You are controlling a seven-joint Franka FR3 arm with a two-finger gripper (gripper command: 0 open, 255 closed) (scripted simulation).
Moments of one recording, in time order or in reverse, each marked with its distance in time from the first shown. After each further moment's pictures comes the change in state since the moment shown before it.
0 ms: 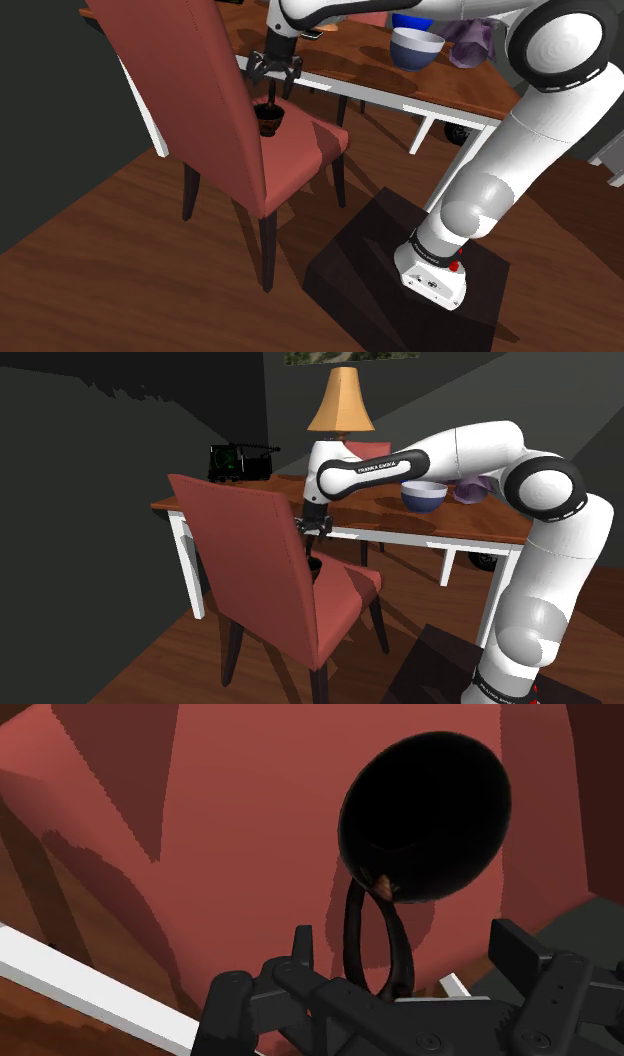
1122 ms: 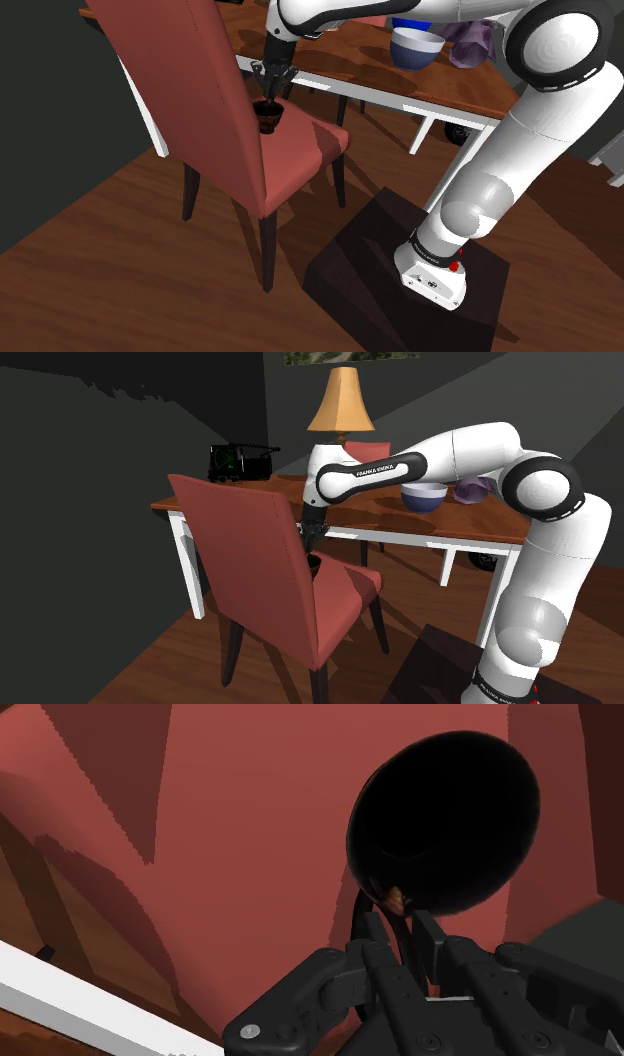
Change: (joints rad) arm 0.000 0.010 0.000 -0.013 -0.001 0.023 0.000
